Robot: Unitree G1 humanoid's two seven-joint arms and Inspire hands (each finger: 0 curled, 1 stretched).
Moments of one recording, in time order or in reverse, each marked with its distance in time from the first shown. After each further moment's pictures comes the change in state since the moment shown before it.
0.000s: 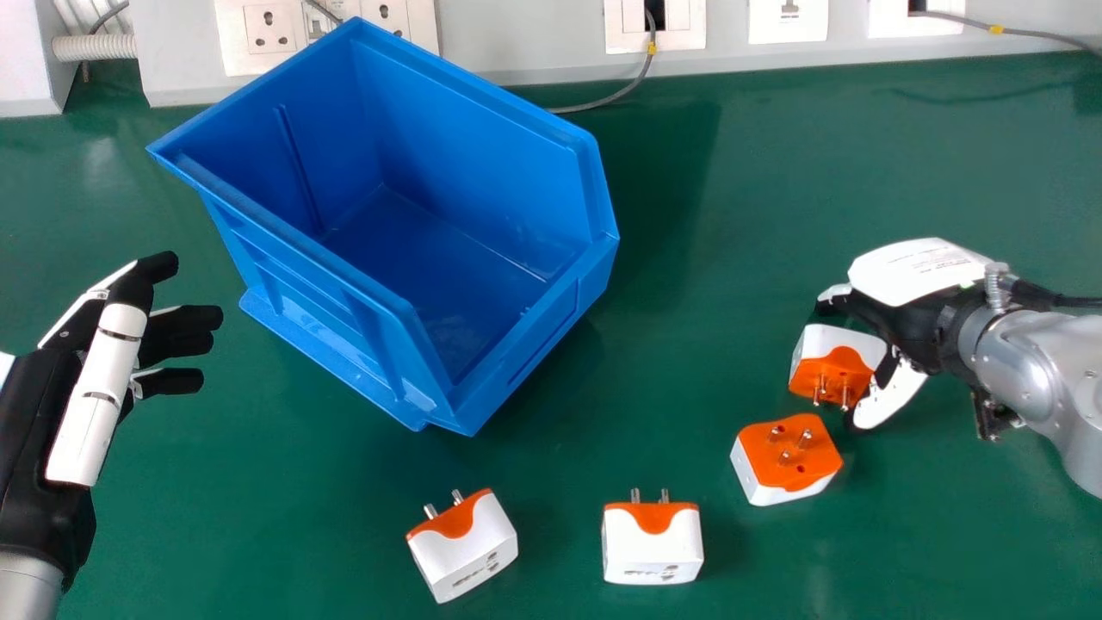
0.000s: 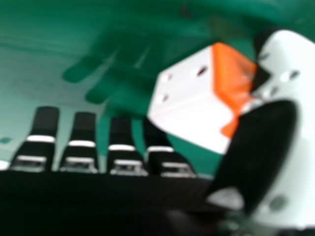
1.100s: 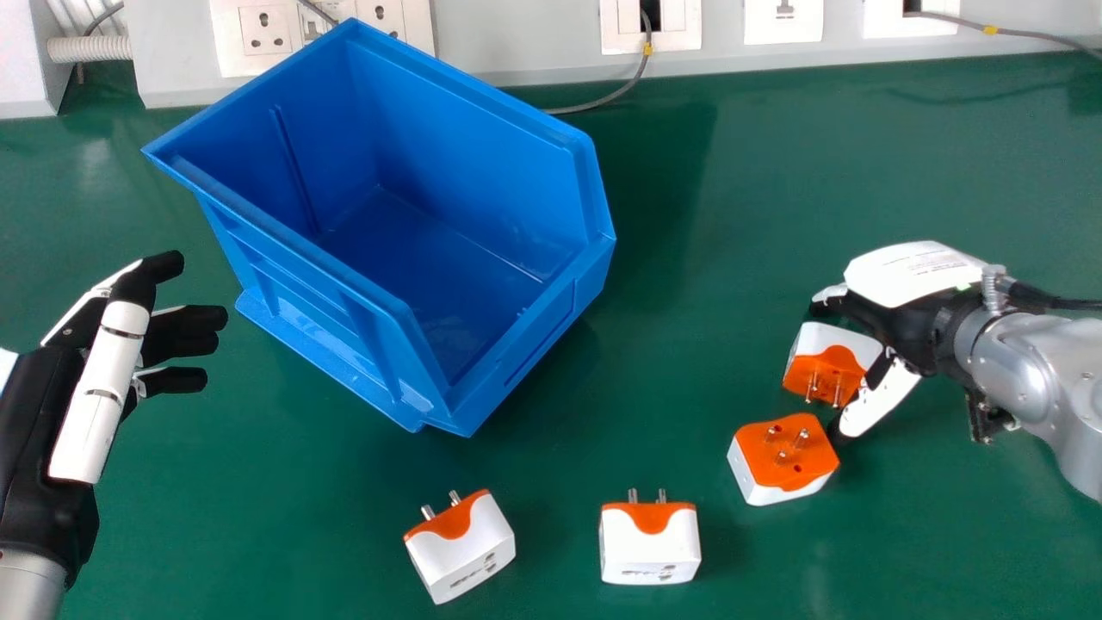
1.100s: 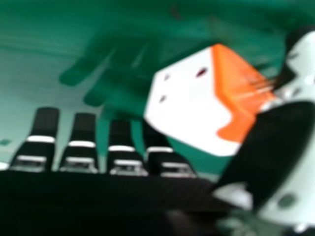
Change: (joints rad) left arm -0.006 0.000 -0.004 0.001 0.000 0.002 0.000; right arm 0.000 0.011 0.004 0.014 0.020 -0.002 -0.012
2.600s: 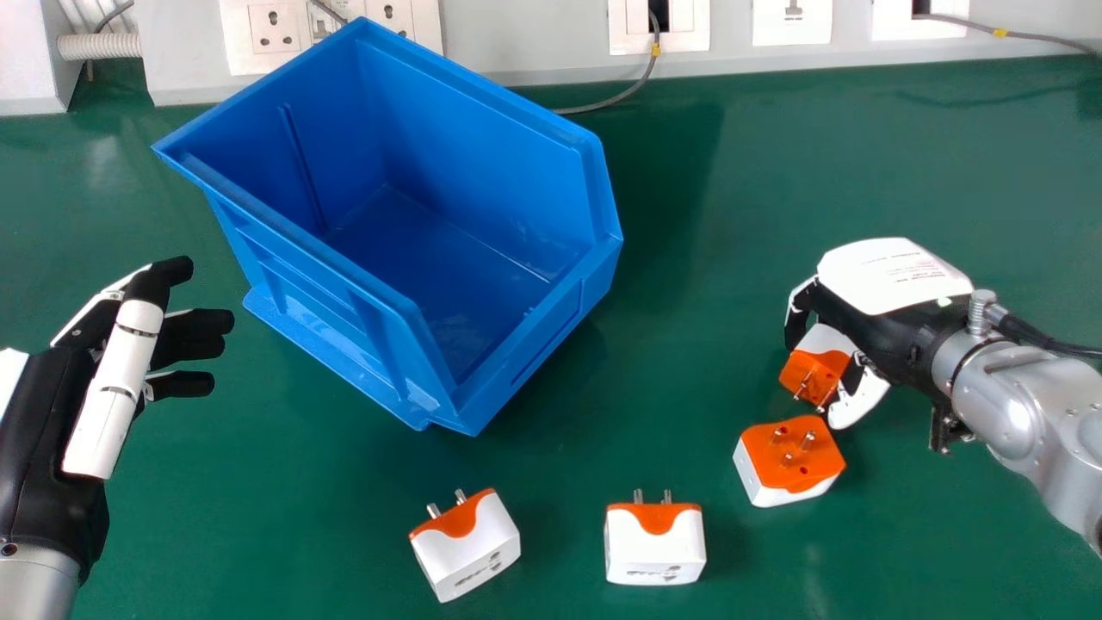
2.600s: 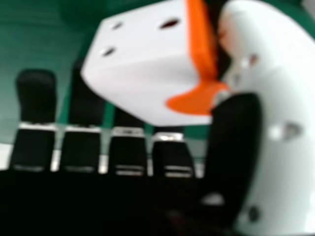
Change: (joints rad) left arm -0.011 -0.014 -0.017 -0.023 0.019 0.058 0.028; right arm 0.060 0.032 -0.031 0.003 0.044 -0.065 -0.207
